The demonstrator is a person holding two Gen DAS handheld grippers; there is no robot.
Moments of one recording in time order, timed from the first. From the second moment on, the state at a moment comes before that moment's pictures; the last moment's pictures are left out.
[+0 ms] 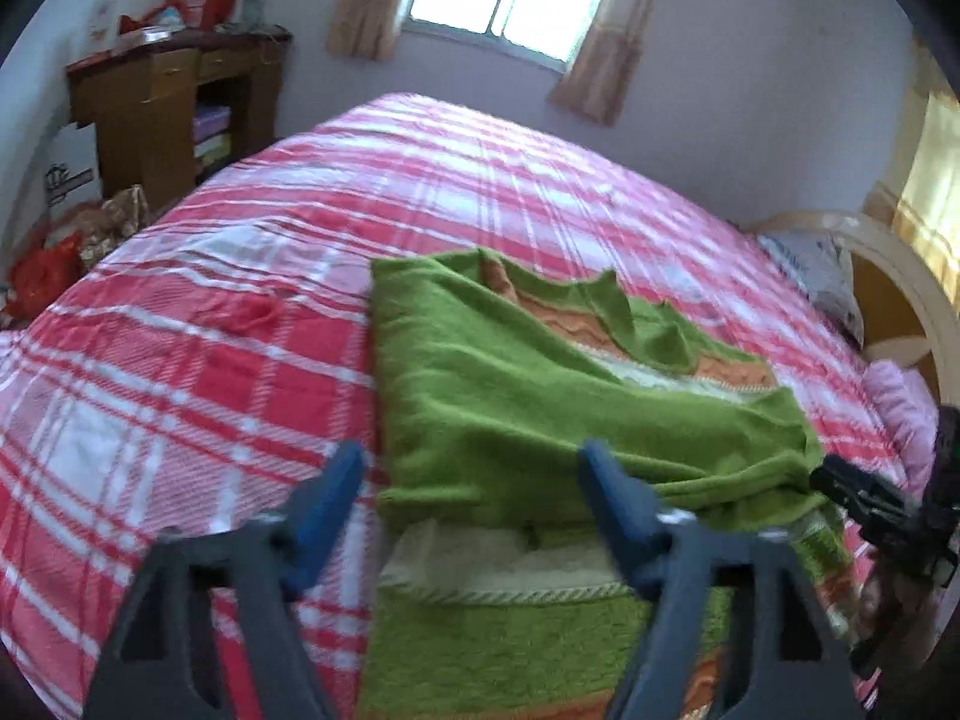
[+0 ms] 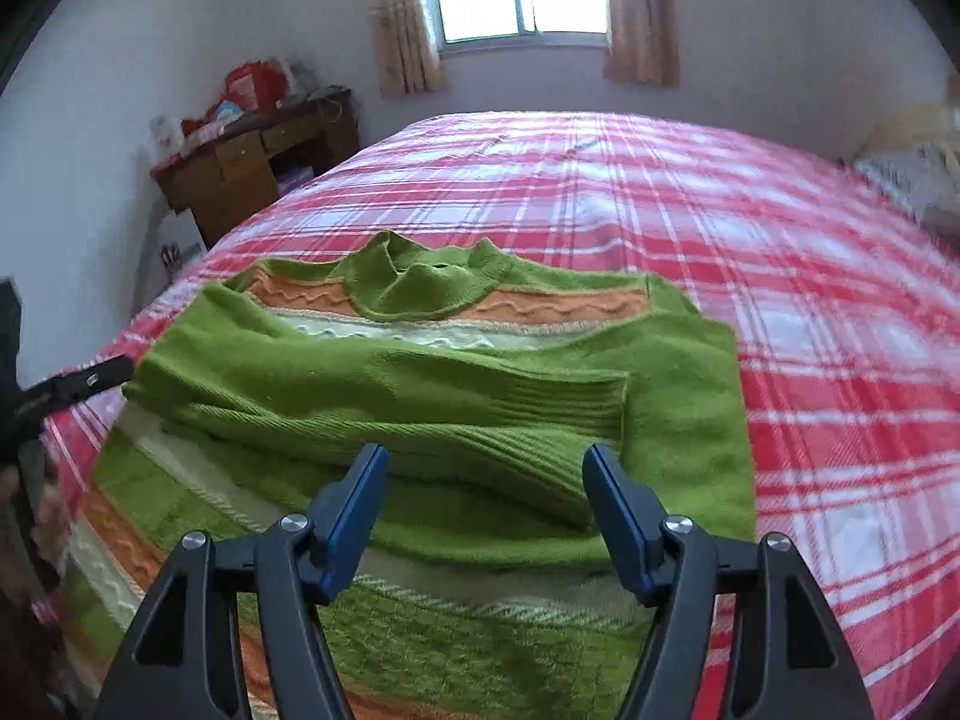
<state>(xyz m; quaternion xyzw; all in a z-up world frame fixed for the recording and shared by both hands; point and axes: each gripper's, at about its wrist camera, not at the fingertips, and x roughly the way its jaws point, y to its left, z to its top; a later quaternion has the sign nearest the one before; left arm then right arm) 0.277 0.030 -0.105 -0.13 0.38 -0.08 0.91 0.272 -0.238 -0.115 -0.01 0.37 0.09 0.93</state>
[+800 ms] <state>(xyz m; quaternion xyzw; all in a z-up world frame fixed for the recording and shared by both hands) 0.251 0.029 -0.115 -0.09 0.37 -0.09 0.92 0.259 -0.181 -0.152 -0.24 0.37 0.15 0.89</state>
